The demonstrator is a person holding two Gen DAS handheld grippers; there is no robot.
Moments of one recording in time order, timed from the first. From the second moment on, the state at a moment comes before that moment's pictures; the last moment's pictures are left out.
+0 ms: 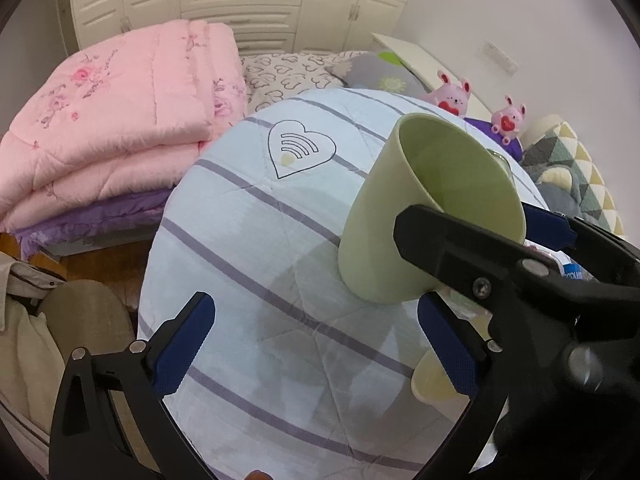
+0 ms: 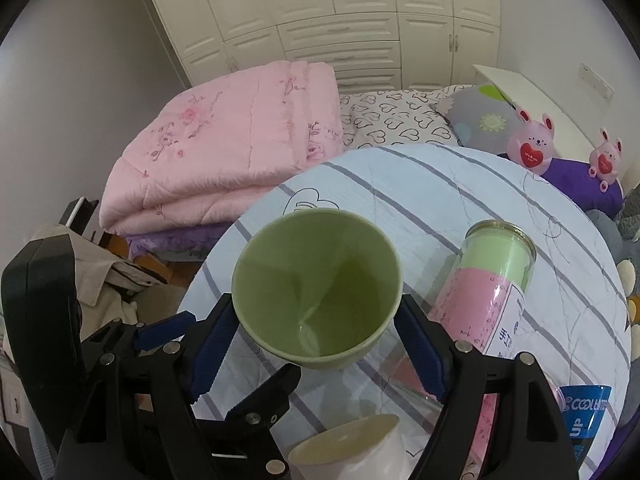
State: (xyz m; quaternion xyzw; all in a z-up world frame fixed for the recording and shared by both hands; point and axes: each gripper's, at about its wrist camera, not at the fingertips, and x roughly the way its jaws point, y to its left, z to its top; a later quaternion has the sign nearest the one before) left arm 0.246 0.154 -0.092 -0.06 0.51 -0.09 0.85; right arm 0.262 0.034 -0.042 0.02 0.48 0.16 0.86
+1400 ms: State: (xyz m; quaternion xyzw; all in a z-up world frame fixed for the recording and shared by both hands) left arm 0.126 0.099 -0.003 -0.03 0.42 -0.08 0.91; right arm 0.145 -0.034 0.031 0.03 0.42 0.19 0.89
